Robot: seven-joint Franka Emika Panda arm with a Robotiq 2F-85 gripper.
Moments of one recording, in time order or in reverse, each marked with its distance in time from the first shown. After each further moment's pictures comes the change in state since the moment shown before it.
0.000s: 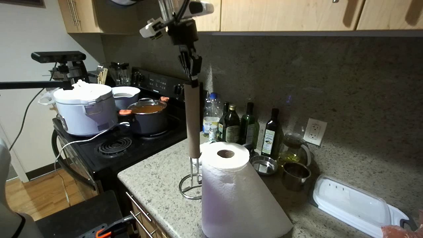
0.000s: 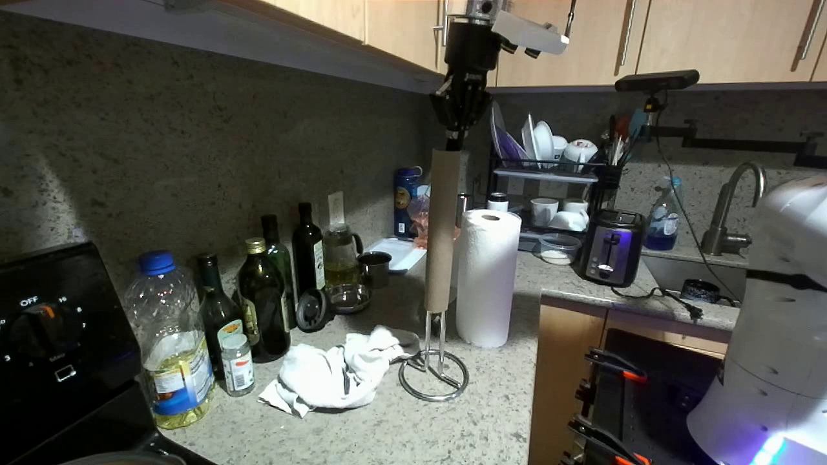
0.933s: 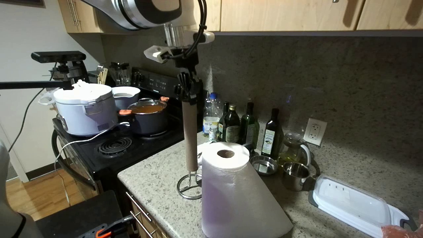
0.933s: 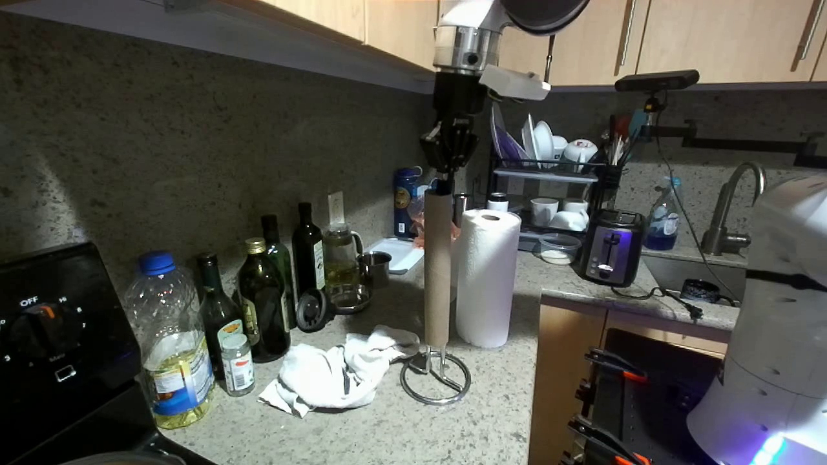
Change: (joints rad) arm 0.023 0.069 -0.005 -0.086 0.048 0.117 -0.050
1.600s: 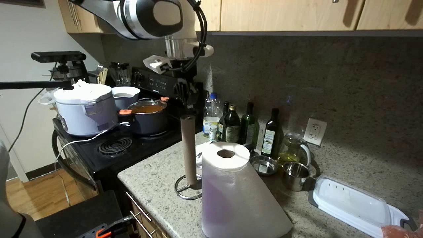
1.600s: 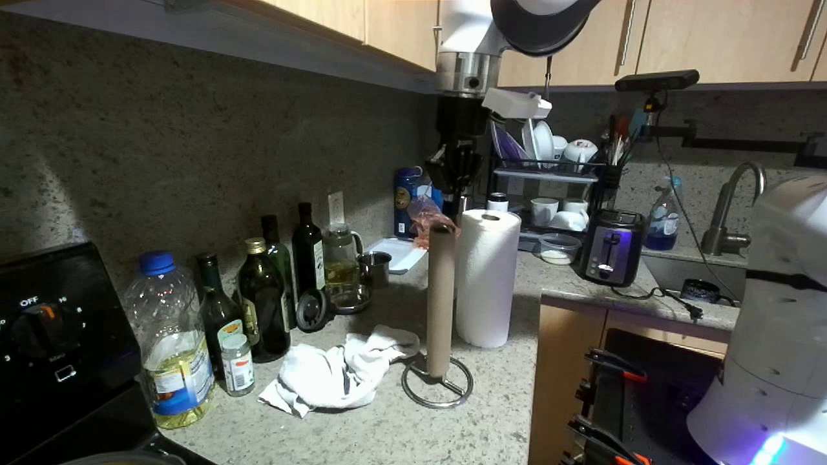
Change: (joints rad) arm 0.003 0.017 -0.002 -0.049 0.025 0.009 -0.012
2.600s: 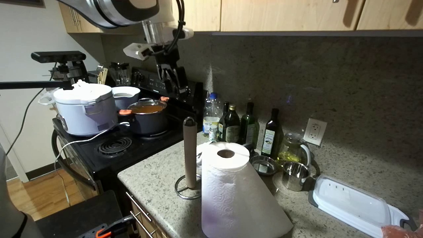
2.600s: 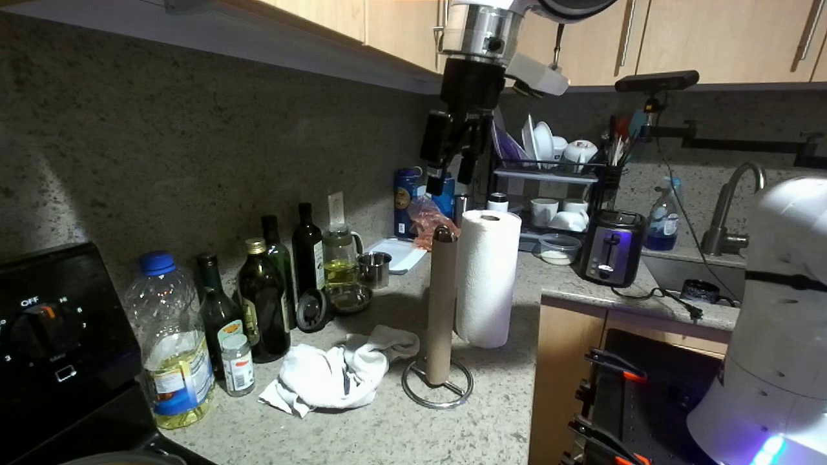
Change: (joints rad) arm 0.068 -0.110 0.048 -0.015 -0.001 0.000 0.000
